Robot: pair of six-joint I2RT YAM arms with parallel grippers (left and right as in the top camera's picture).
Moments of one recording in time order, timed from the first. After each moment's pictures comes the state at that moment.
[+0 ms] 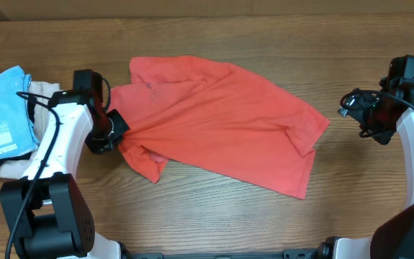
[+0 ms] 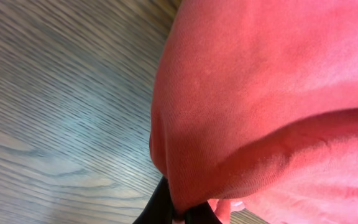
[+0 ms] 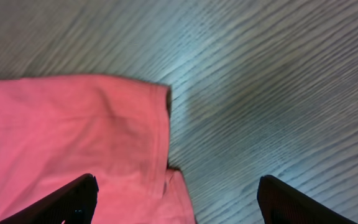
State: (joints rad) left arm 0.10 1.71 1.22 -1.01 0.07 -0.54; right arm -0.27 1.57 1.32 -1.05 -0.07 0.40
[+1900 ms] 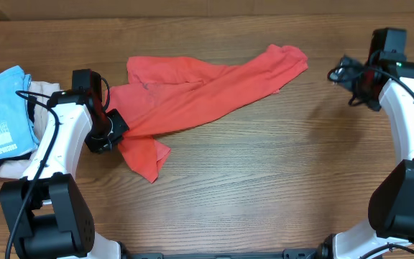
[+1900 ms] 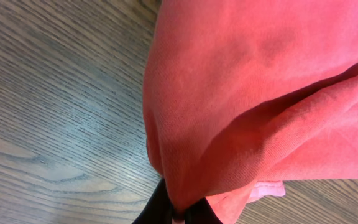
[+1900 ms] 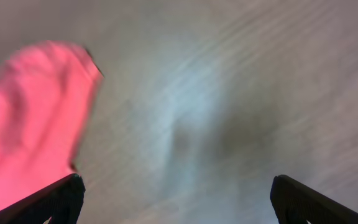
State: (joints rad) left arm 0.11 1.71 1.22 -1.00 0.07 -0.51; right arm -0.18 1.78 1.48 -0.84 0.03 0.43
